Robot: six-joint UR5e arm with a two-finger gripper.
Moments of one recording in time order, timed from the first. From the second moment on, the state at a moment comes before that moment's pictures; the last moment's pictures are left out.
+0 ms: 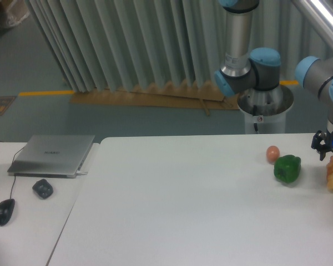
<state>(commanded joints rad) 2.68 -1.81 -1.73 -1.22 1.70 1.15</state>
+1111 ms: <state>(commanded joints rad) 2.68 -1.87 -1.72 -1.21 1.78 1.20</state>
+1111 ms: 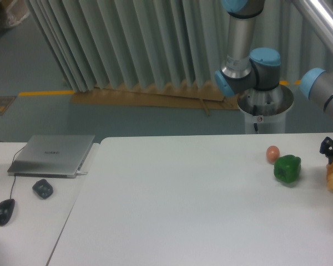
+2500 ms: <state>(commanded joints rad) 2.70 -1.88 -1.76 -1.17 1.68 1.25</state>
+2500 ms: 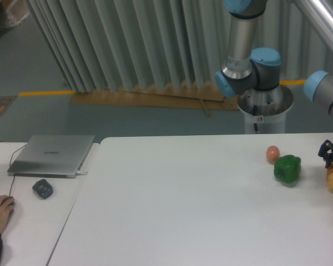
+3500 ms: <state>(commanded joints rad) 2.69 -1.87 -1.75 -1.18 1.72 1.26</state>
